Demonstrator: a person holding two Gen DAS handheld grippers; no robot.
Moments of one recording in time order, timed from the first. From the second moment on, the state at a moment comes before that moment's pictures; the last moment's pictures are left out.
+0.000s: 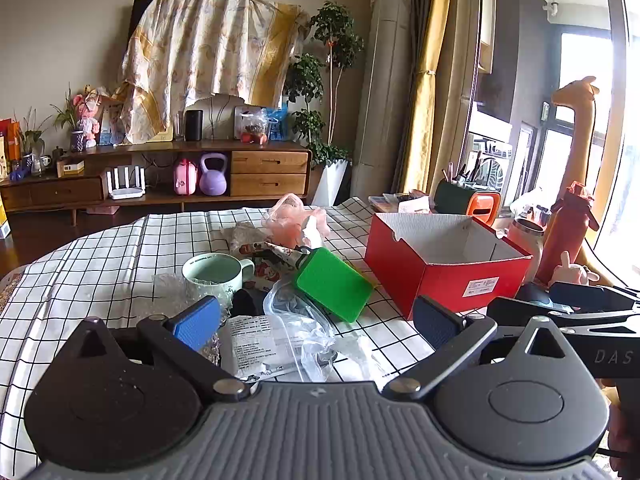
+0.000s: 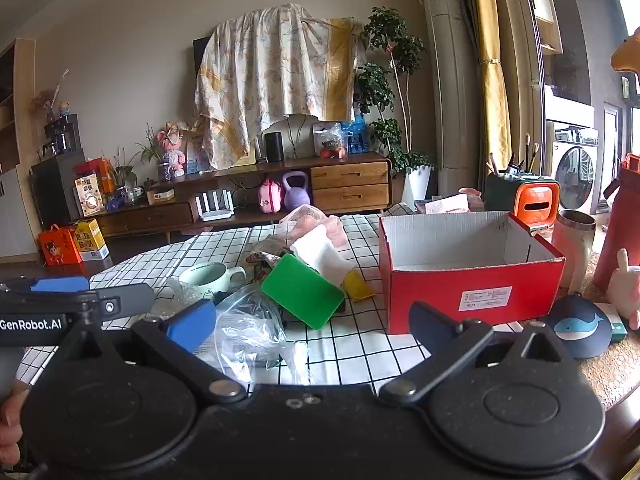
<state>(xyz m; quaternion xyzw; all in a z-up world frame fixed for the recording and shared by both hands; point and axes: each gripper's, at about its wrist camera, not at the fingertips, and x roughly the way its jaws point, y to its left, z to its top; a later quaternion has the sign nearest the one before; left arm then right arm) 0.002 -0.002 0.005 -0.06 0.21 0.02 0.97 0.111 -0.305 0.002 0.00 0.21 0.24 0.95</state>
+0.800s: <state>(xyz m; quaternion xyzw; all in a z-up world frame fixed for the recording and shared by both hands) 0.001 0.004 0.004 -0.07 0.21 0.04 0.97 0.109 -0.304 0.005 0.00 0.20 0.25 0.95</state>
